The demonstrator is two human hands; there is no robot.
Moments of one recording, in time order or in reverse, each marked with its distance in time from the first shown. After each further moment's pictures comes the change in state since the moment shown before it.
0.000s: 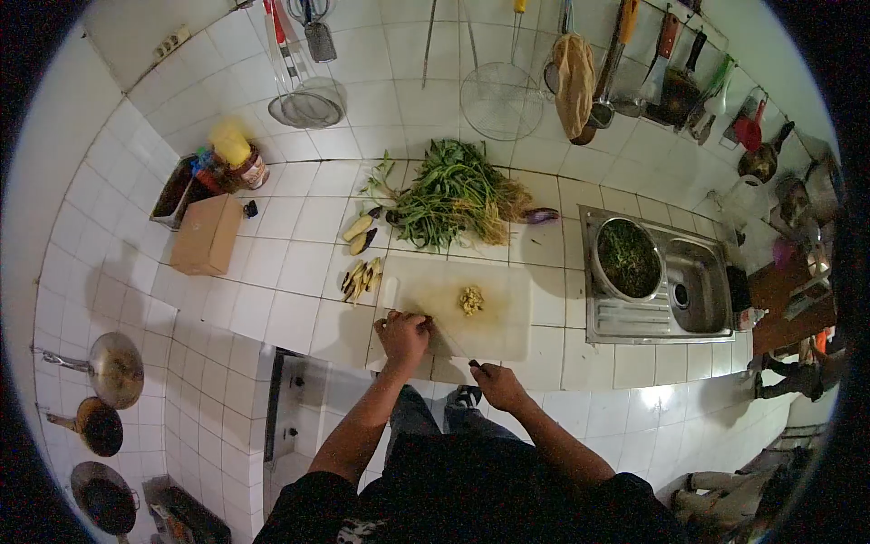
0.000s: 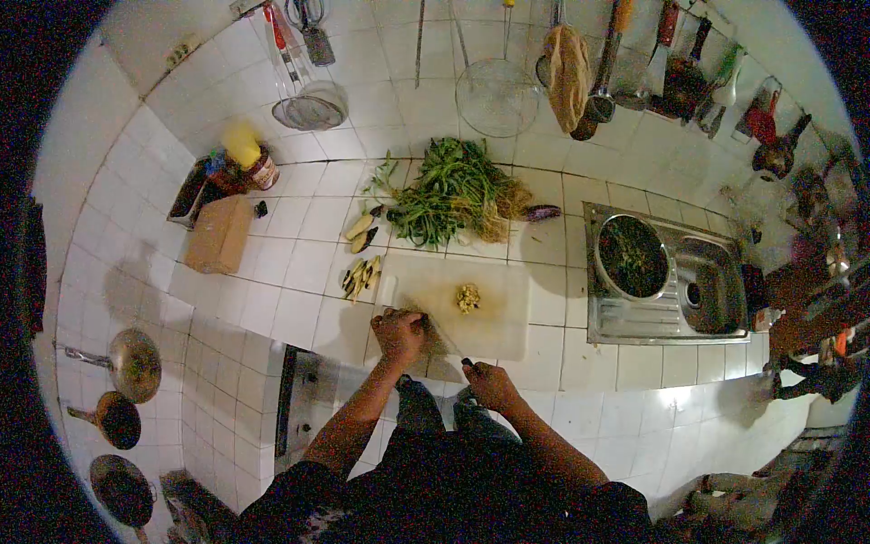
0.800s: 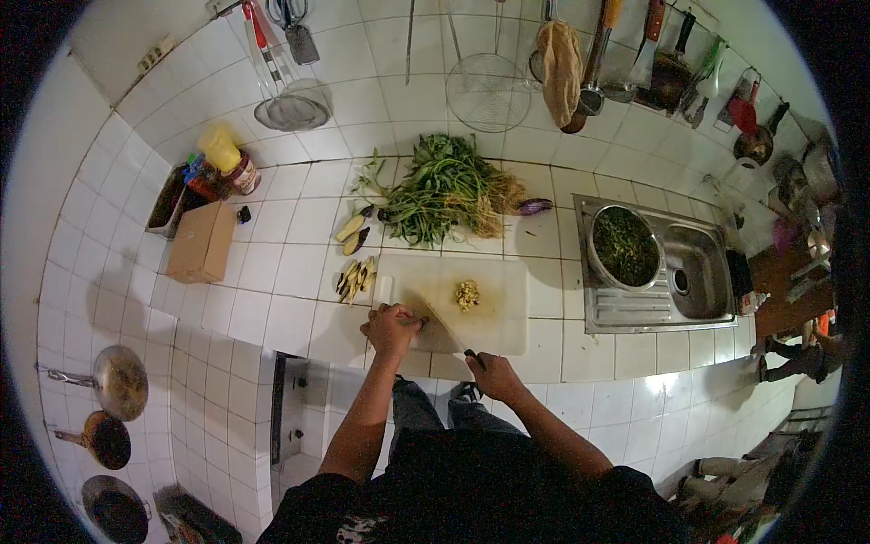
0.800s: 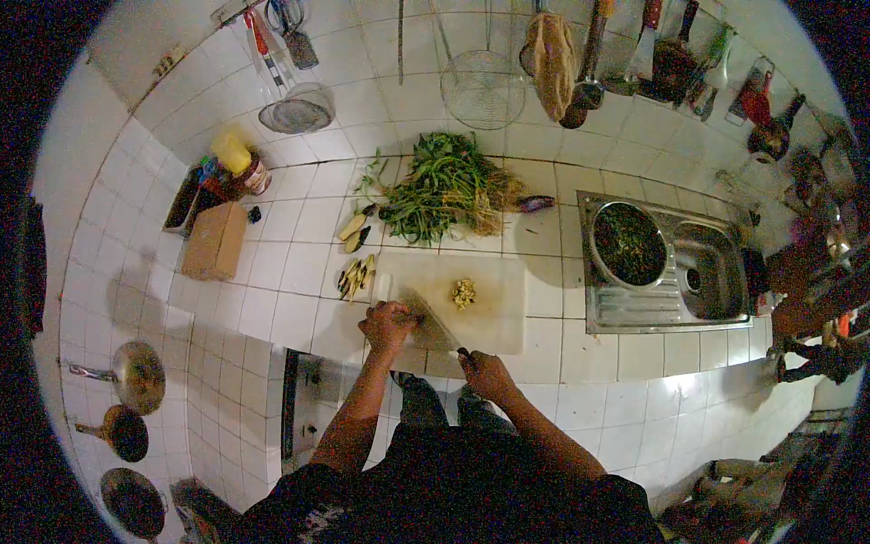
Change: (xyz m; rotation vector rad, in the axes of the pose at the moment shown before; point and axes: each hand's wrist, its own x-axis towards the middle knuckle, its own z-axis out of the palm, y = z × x) left_hand 0.017 -0.003 -0.024 -0.084 -0.152 -0.289; right_hand 0.016 0.004 0.007 0.035 -0.065 0.194
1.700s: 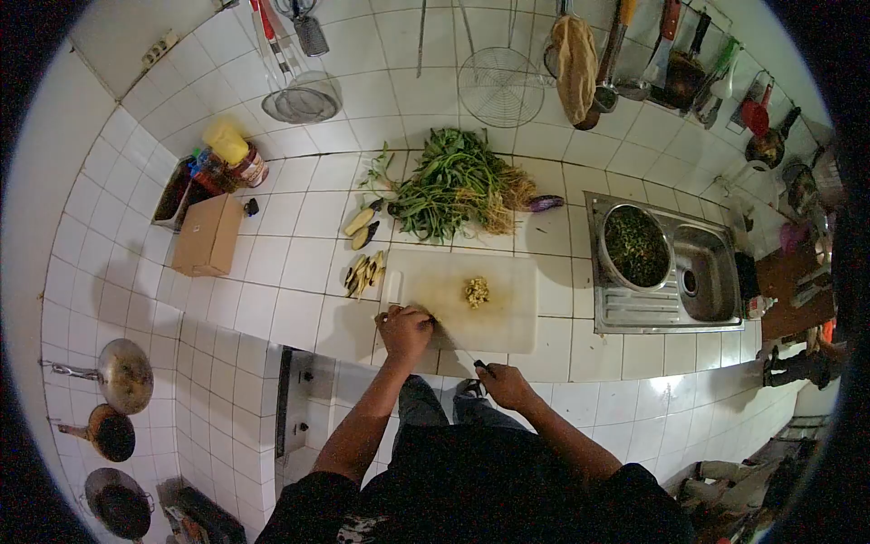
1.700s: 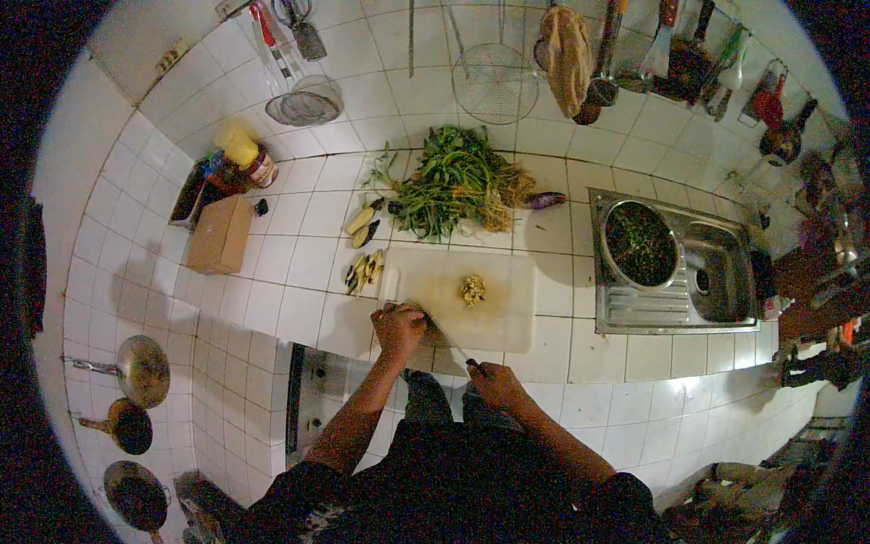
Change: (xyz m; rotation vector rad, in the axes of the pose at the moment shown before) left_hand -0.008 -0.014 0.018 0.036 0.143 0.360; right_hand -0.019 -0.001 -0.003 0.025 -0.099 0.057
